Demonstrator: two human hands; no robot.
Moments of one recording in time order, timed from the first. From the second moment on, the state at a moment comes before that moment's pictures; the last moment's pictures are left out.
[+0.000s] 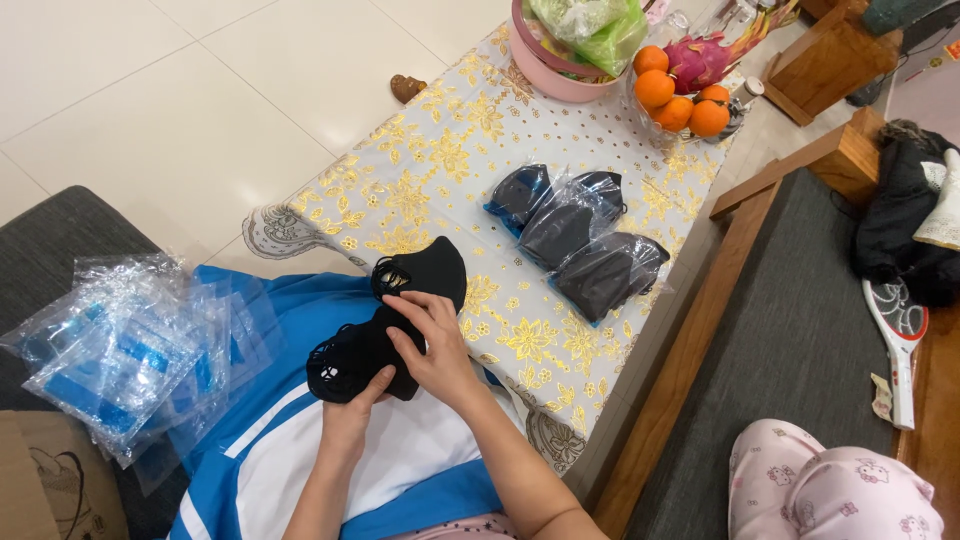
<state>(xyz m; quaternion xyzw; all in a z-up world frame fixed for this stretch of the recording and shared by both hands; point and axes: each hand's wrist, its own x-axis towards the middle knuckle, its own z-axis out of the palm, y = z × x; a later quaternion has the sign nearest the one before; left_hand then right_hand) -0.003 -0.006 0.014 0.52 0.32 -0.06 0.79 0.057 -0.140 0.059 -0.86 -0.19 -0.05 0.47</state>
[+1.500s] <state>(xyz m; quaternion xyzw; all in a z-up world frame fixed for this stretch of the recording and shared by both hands) 0.002 0.002 0.012 0.41 0.41 0.05 0.81 0.113 -0.185 -0.062 -0.64 0.21 -0.02 0.74</state>
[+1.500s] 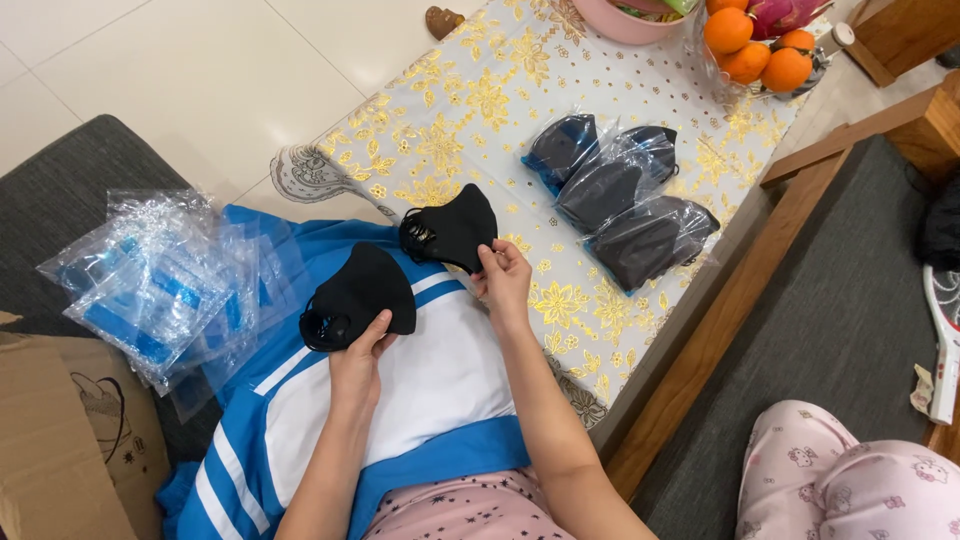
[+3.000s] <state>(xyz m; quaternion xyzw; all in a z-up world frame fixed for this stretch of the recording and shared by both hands) -0.008 0.014 0.041 0.51 0.36 -0.11 0.78 0.047 -0.151 0.092 -0.80 -0.12 0.14 0.56</state>
